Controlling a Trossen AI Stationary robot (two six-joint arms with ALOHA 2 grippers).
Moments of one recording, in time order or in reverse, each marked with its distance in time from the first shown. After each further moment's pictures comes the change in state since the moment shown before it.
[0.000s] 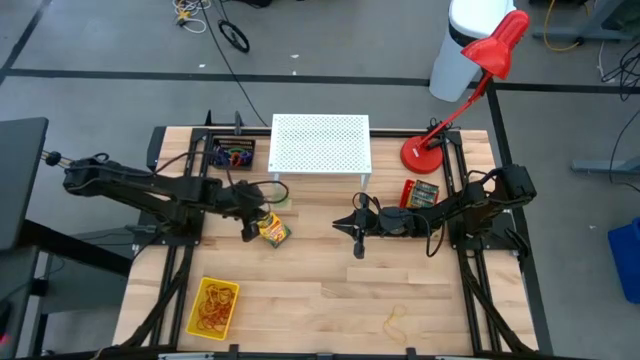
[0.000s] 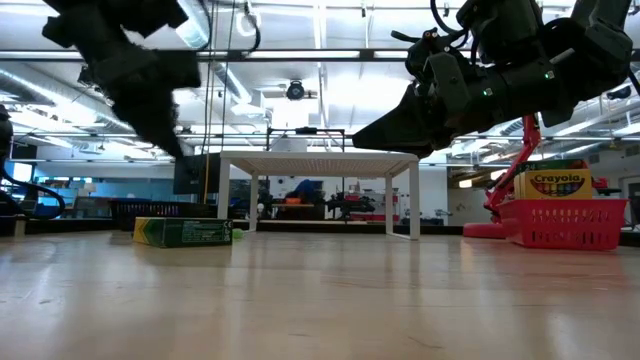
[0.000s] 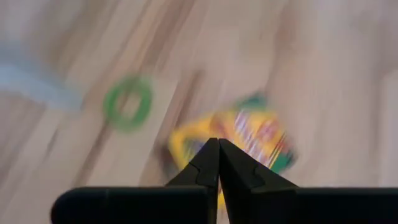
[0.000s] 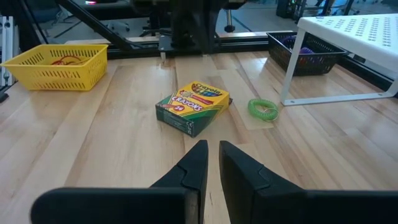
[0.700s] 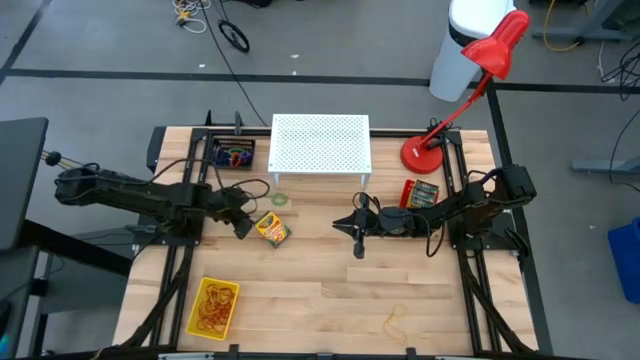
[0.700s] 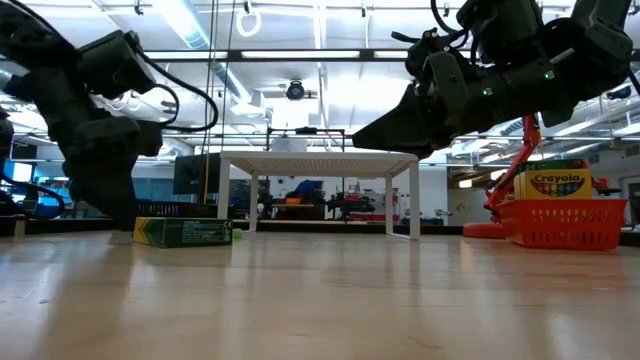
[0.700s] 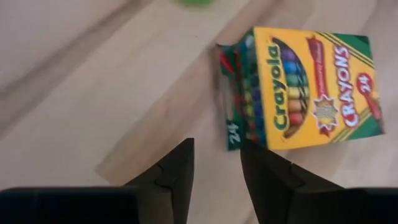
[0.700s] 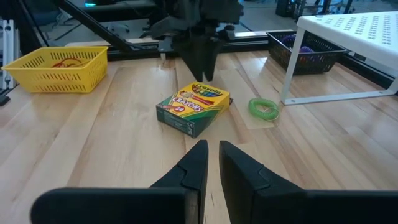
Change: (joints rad) left arm 0.120 -0.139 -0.323 0.108 0.115 -0.336; right arm 0.000 0.000 0.000 0.001 0.000 0.014
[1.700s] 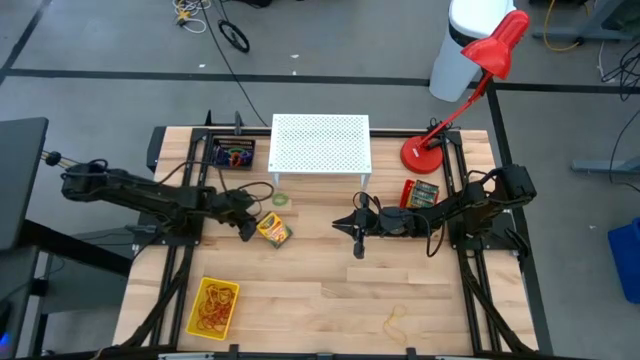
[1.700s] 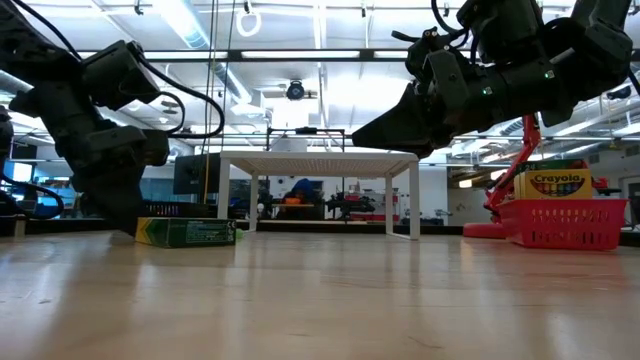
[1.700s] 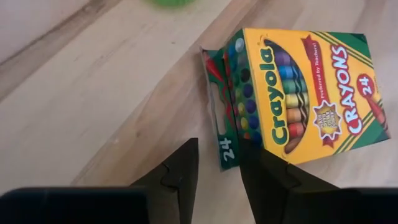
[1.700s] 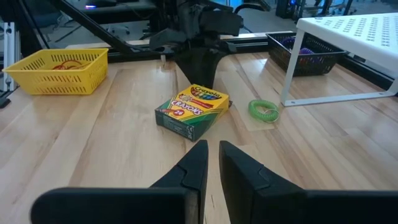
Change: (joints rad) left arm -0.002 0.150 -0.053 0.237 0.029 0.016; right arm 0.000 0.000 0.000 0.007 0.000 0.001
